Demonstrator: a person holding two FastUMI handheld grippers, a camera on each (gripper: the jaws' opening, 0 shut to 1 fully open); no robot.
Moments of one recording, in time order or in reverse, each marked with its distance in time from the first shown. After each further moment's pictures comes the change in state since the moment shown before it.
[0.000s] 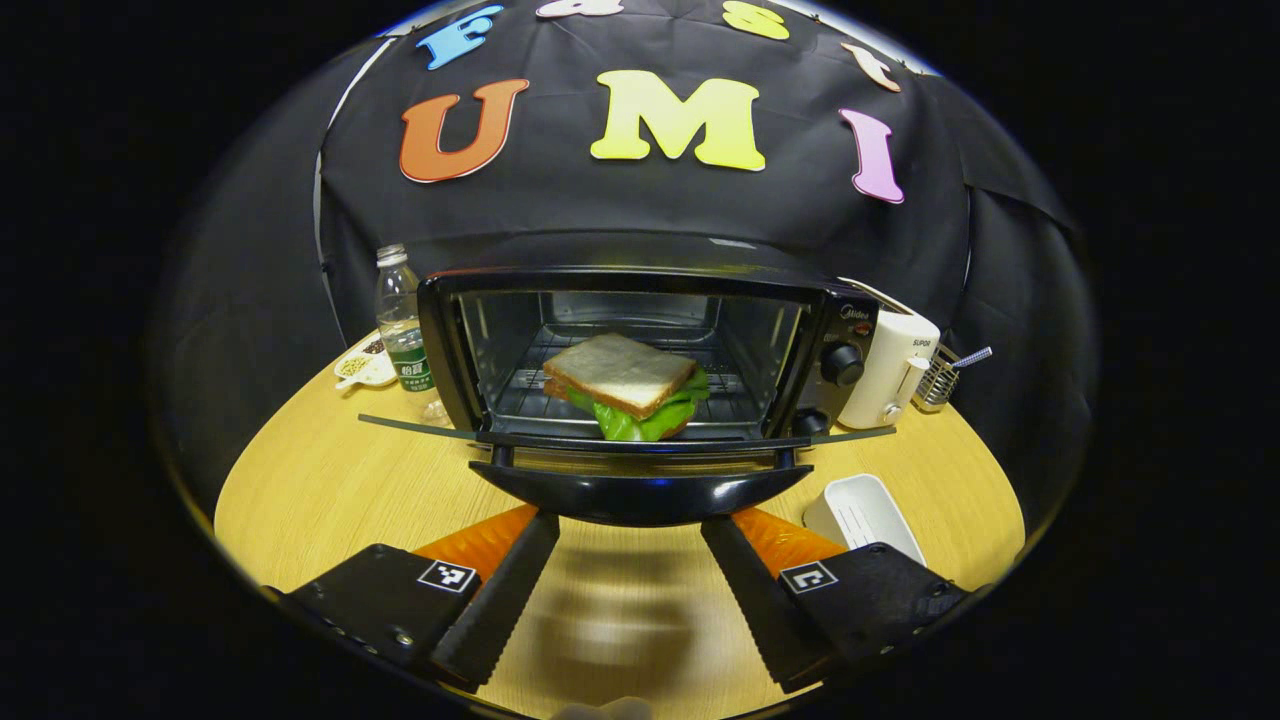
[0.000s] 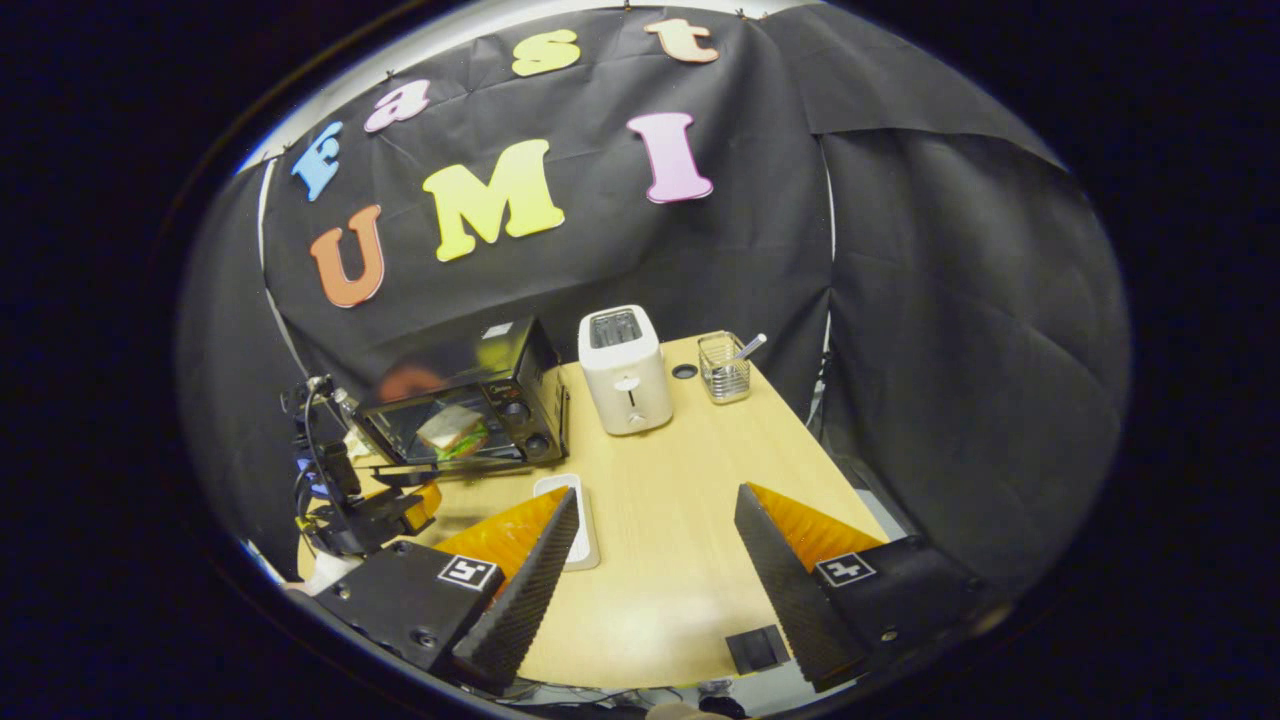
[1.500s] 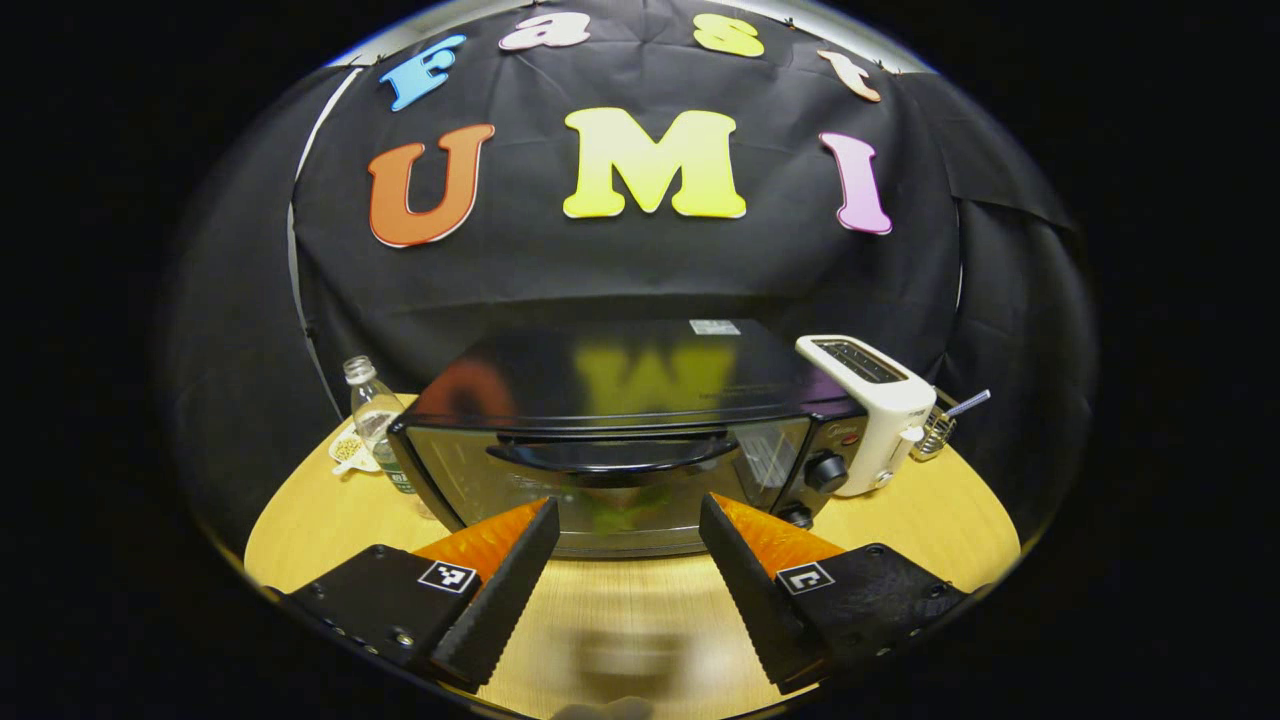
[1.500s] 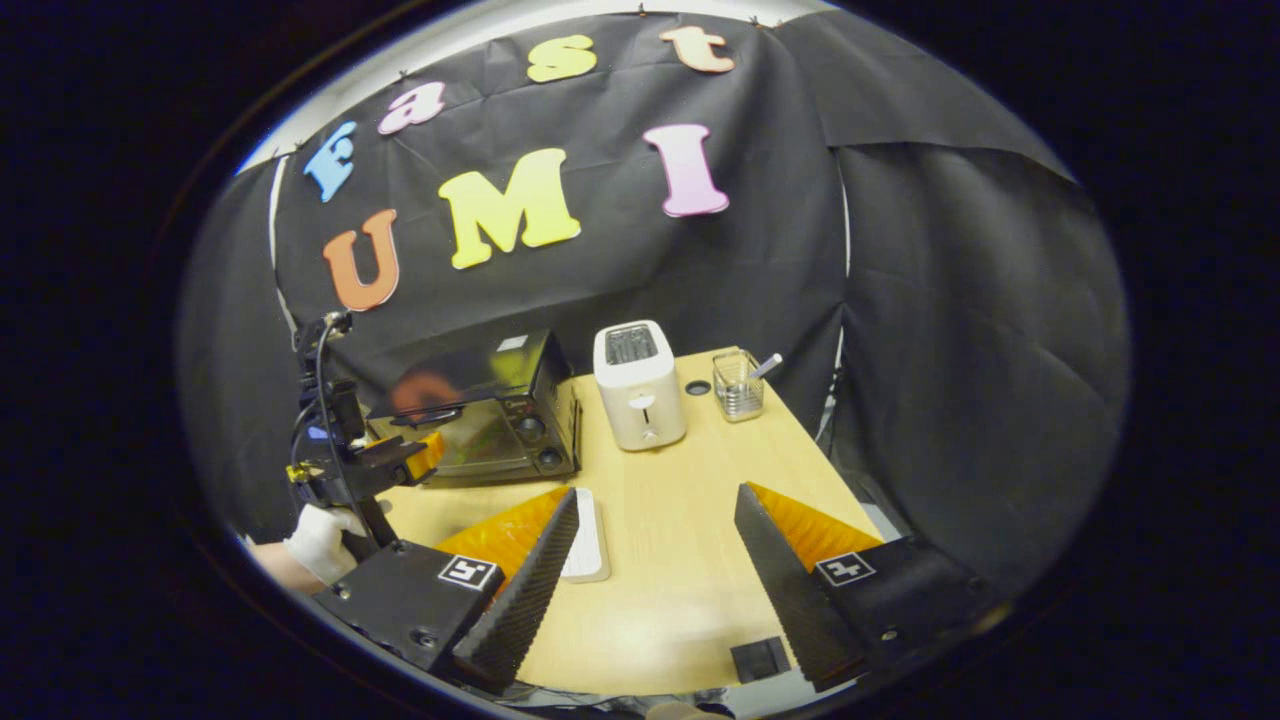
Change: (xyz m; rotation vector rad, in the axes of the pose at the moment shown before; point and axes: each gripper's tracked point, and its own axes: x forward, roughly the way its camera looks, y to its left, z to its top) left arm -0.006 -0.010 0.093 0.068 -0.143 -0.006; right arm -0.009 0.014 0.026 -0.064 -0.060 0.040
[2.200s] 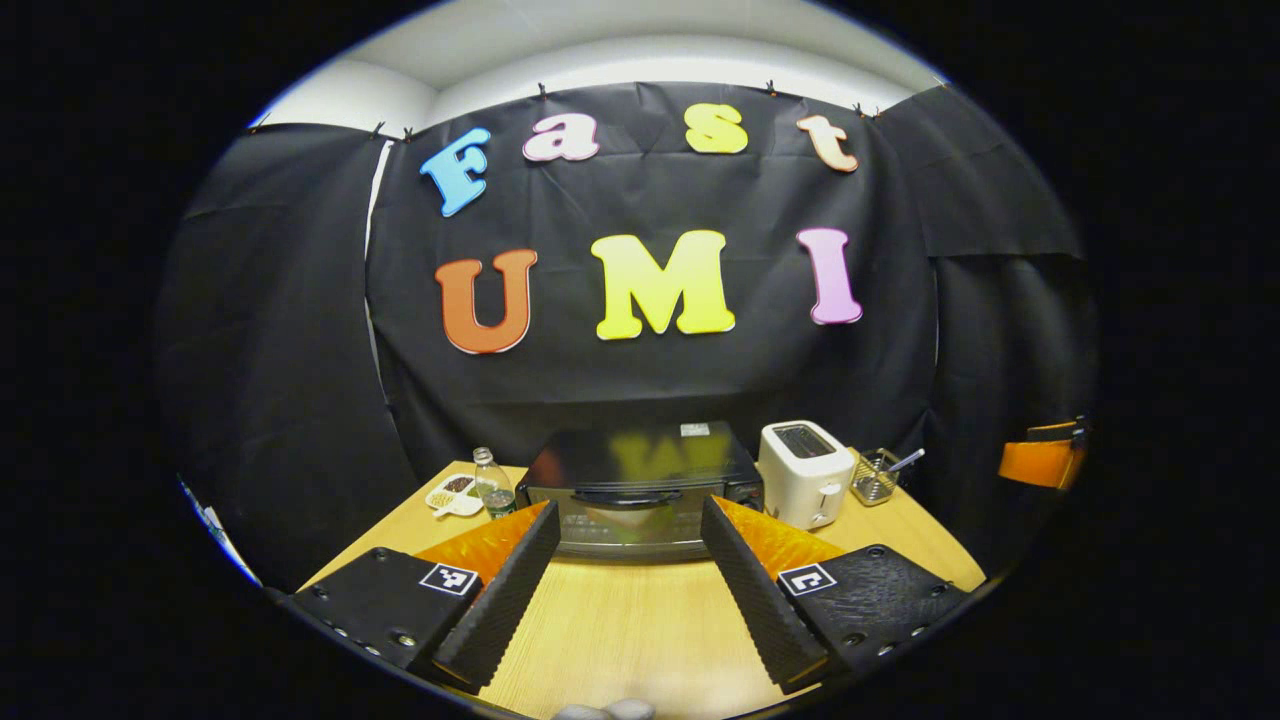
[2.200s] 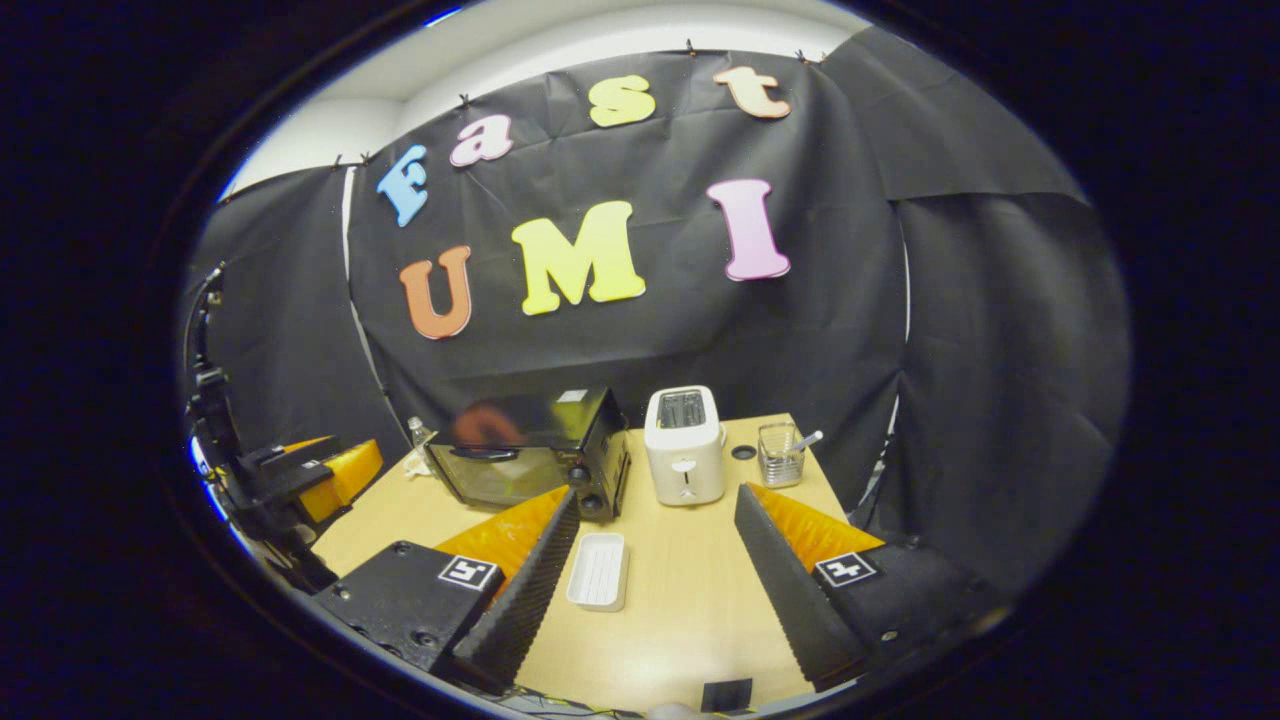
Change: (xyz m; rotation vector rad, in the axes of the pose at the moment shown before) left arm -0.214 -0.038 0.086 0.039 -0.231 0.097; right arm -0.032 -0.002 0.058 -0.065 -0.162 0.189
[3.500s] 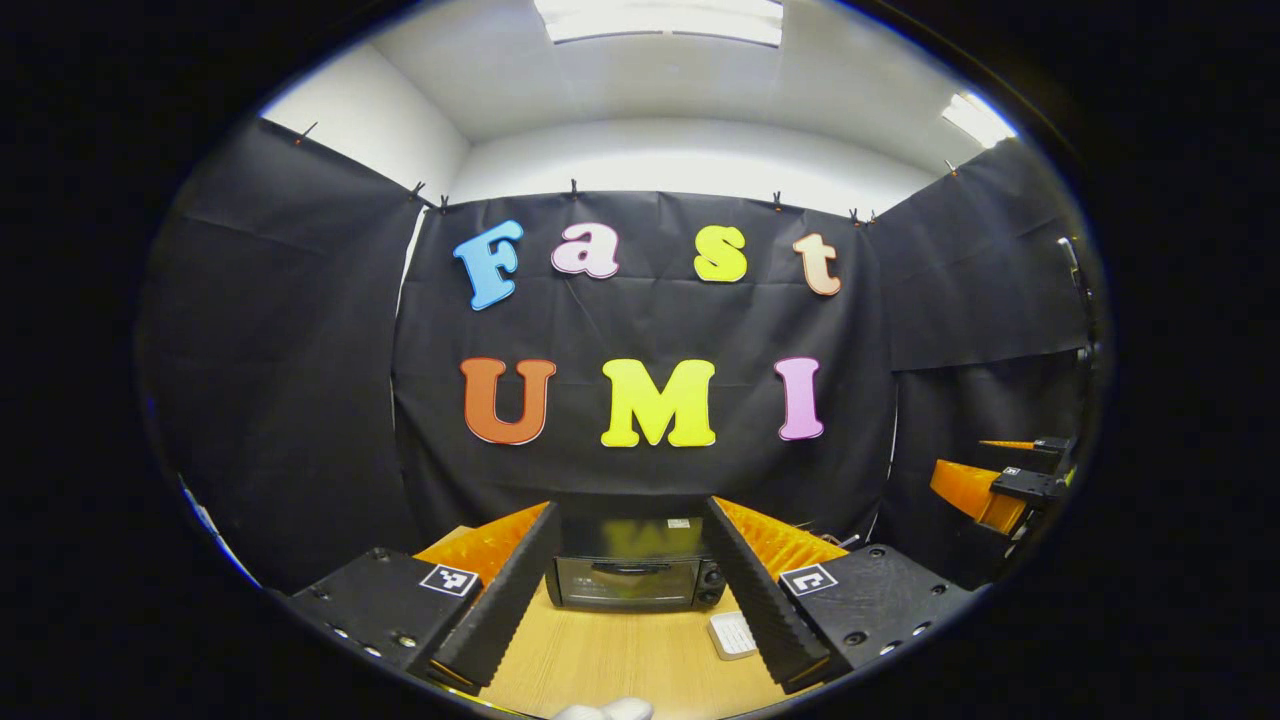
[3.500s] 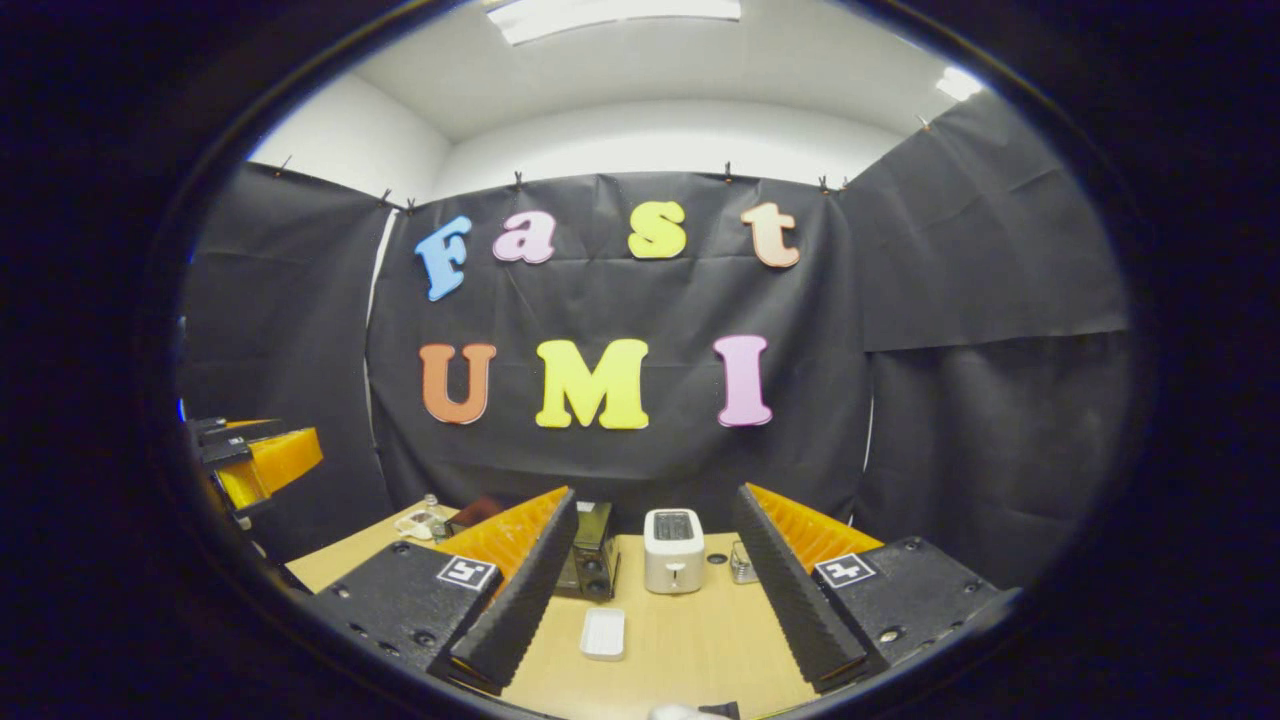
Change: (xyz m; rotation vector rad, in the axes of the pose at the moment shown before) left arm -0.130 0.060 0.109 -0.086 -0.260 -0.037; right arm -0.121 0.065 0.100 -0.121 -0.326 -0.079
